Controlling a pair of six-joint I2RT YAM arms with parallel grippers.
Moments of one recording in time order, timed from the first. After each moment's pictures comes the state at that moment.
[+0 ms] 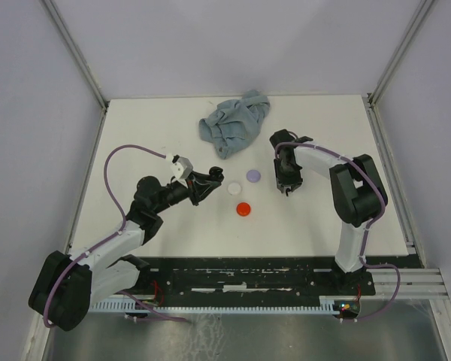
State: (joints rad) left arm -0.47 1.03 0.38 0.70 0.56 -0.14; right arm 0.41 1.93 1.31 -0.77 0.15 0.34
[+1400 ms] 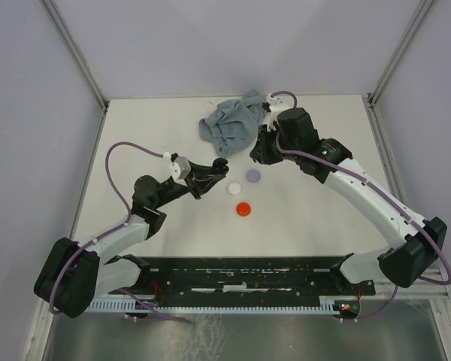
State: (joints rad) left arm -0.47 1.14 0.41 0.99 0.65 -0.13; right arm 0.62 1.40 1.40 -0.61 -0.04 0.33
